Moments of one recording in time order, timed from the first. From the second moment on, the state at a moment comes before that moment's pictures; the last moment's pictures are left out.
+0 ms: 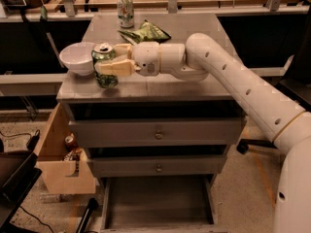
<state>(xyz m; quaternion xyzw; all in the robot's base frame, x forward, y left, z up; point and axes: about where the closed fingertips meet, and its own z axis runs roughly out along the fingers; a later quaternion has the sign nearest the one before) 0.630 0.129 0.919 -0.51 0.48 0.50 0.51</state>
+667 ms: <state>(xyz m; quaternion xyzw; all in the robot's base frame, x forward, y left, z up) 0.627 0.135 0.920 -0.51 0.48 0.50 0.51</state>
